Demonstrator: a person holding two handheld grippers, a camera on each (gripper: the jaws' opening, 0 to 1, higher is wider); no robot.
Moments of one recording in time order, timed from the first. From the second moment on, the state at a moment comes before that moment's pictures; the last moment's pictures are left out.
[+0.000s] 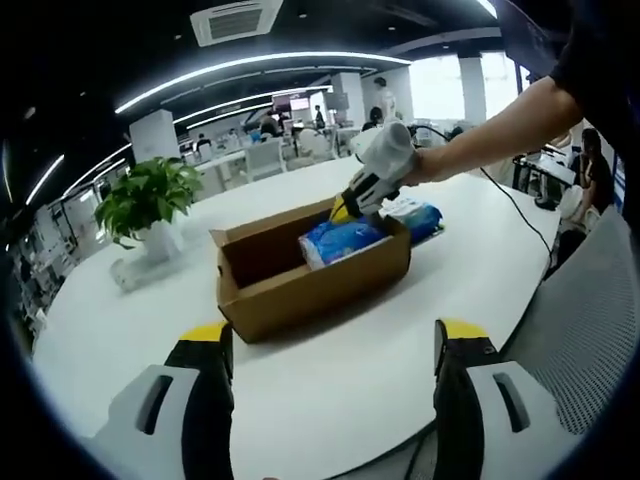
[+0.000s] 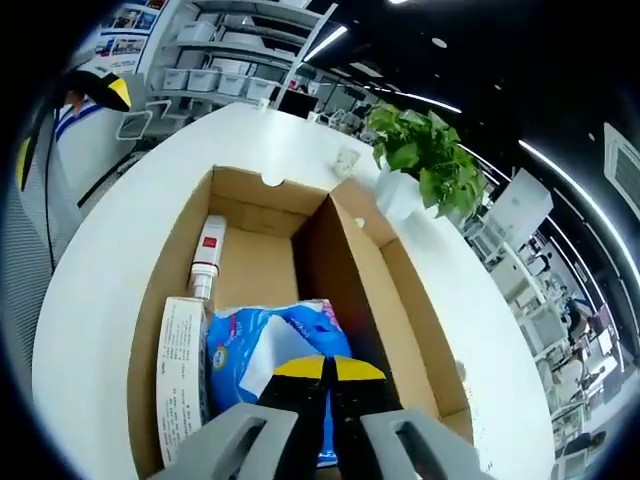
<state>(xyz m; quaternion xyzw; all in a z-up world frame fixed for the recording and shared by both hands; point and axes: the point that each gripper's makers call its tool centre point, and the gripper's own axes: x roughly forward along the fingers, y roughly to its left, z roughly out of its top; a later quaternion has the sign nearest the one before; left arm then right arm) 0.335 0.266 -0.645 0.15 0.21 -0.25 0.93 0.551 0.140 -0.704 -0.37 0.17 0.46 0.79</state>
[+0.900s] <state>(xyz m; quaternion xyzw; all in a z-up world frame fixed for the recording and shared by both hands) 0.329 0.254 -0.653 0.15 0.22 -0.30 0.92 0.550 0.139 -0.634 -0.37 0.11 0.44 0.81</state>
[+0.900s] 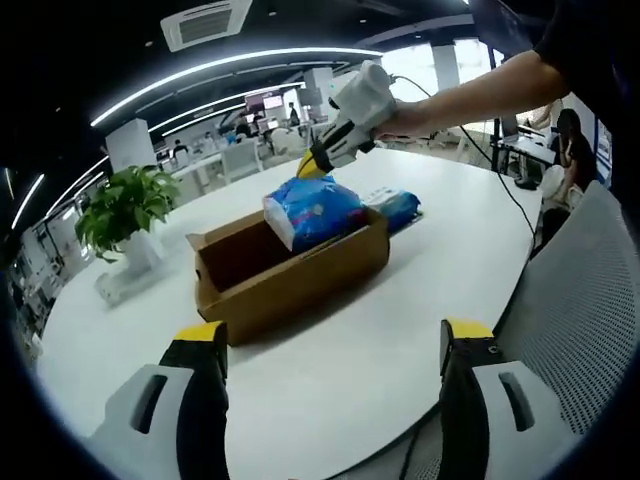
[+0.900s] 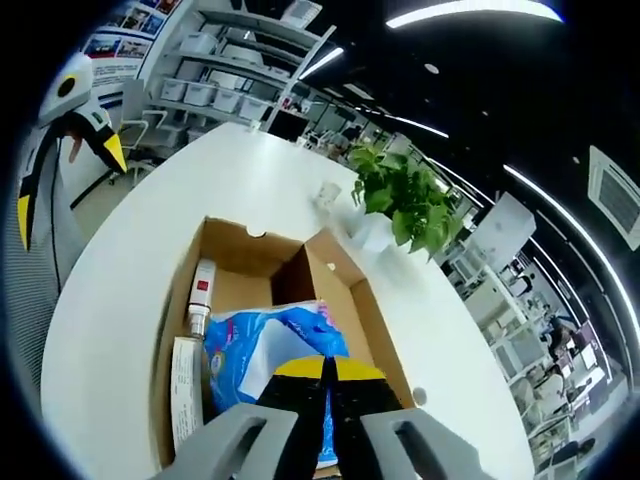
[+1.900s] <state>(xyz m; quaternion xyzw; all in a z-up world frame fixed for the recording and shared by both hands) 0.330 0.257 -0.648 0.13 0.21 -0.29 0.93 0.546 0.056 -0.571 -0.38 0.09 0.39 0.84</state>
